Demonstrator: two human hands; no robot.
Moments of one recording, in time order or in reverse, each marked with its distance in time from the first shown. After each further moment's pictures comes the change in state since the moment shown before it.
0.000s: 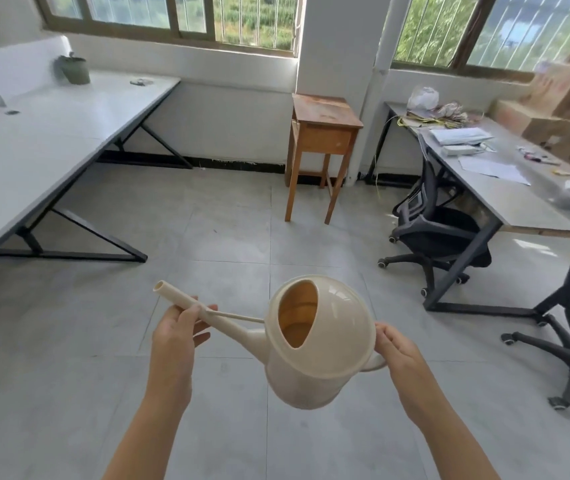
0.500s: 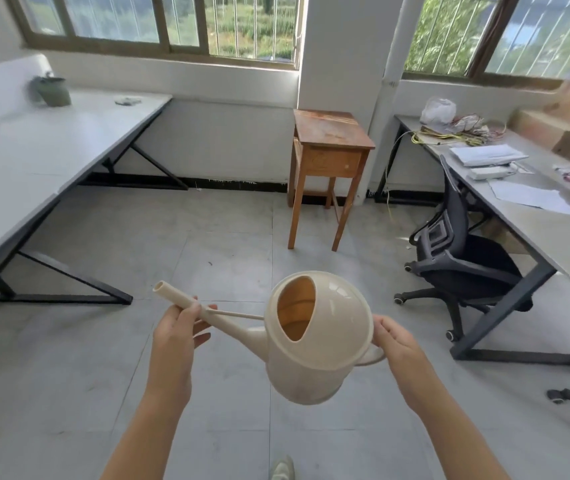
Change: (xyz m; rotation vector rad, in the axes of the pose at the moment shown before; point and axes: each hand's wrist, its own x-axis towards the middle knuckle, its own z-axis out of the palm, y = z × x) left_hand 0.234 0.020 0.110 0.018 -0.016 0.010; right_hand 0.262 -0.051 0.001 -0.019 -0.023 -0.017
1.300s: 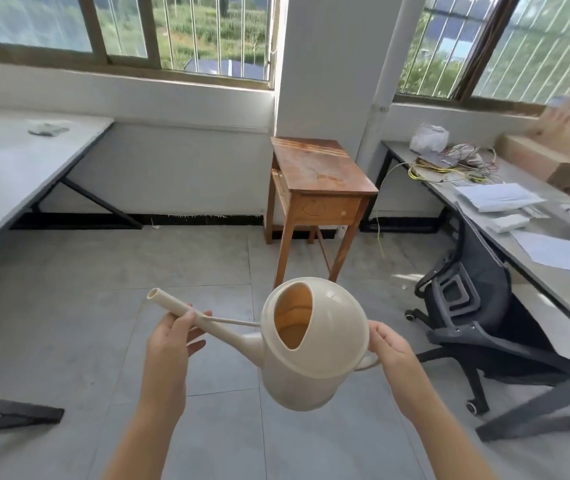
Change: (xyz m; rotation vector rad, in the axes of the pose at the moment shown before) left_hand 0.410 0.054 0.129 -0.039 -0.110 -0.015; right_hand 0.391 -0.095 0.054 0.012 0.143 0.000
